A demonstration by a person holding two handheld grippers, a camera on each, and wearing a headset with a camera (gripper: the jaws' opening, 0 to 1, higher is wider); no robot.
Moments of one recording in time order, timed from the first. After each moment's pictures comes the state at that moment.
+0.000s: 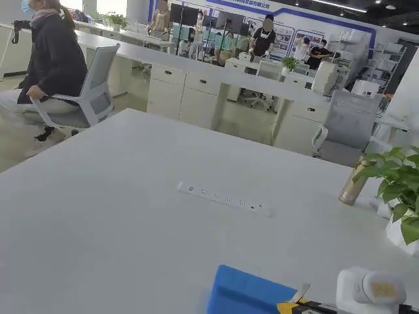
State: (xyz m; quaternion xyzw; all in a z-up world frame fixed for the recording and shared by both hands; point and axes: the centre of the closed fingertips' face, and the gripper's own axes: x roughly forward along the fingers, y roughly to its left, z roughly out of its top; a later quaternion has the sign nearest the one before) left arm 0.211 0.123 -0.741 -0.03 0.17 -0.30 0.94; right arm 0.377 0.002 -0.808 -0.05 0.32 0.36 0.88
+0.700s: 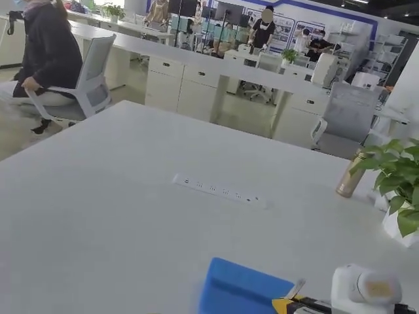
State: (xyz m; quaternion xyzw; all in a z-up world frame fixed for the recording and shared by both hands) left arm 0.215 0.108 -0.756 0.00 0.18 -0.31 0.94; right arm 0.372 -0.006 -0.809 -0.05 0.32 0.36 0.88
